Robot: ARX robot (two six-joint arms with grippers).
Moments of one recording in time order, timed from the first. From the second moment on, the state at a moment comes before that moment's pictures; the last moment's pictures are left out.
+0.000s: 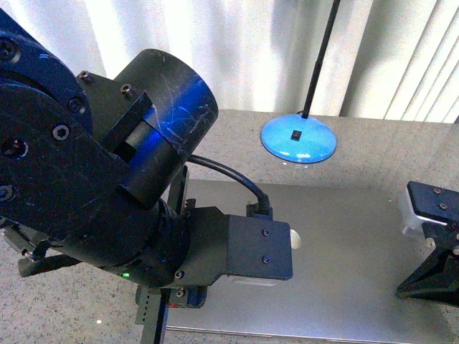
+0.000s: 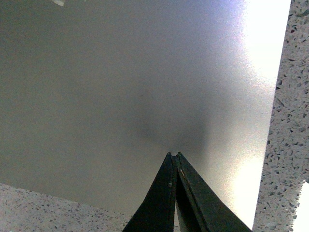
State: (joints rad) left arm -0.53 1.90 0.93 -0.12 0.08 1.11; right arm -0.06 1.97 0.91 -0.40 -0.57 -1.27
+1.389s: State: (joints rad) left arm -0.17 1.08 0.62 0.16 0.17 0.44; right arm -0.09 1.21 0.58 0.57 -0.57 -0.15
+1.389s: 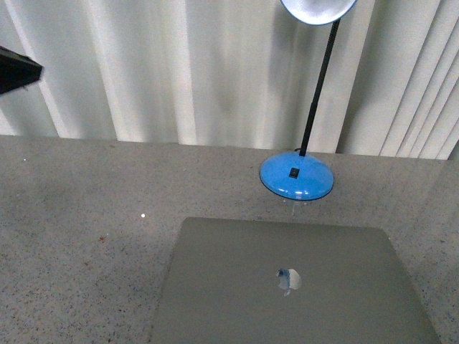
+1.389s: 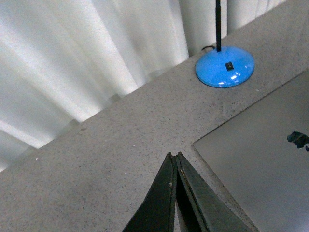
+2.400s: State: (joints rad) left arm 0.00 0.53 0.08 0.45 0.00 0.00; right arm 0.00 0.62 0.09 0.52 0.00 -0.01
